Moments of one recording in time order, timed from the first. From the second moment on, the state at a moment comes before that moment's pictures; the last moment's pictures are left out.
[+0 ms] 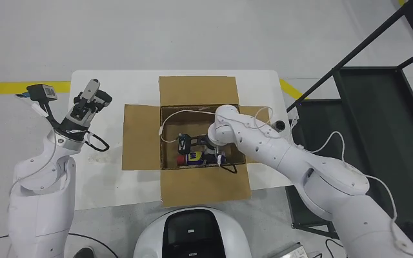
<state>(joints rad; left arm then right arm) 1.29 -1.21 -1.62 -1.68 -0.15 -0.36 -0.58 -0.48 -1.32 0.30 -1.01 -0.70 -0.68 1.04</state>
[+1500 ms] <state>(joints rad) 1.29 -1.21 -1.62 -1.68 -0.15 -0.36 -0.58 -0.48 -1.36 0.37 -0.97 -0.77 -0.75 0.99</state>
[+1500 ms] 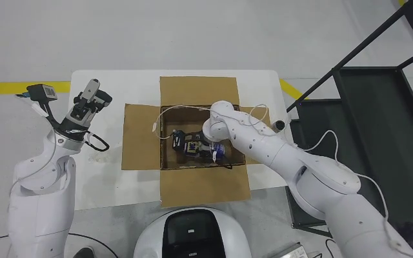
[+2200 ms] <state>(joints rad) 1.29 -1.21 -1.62 -1.68 -0.15 -0.36 -0.58 -1.07 -1.02 1.07 -1.74 -1.17 -0.96 0.38</state>
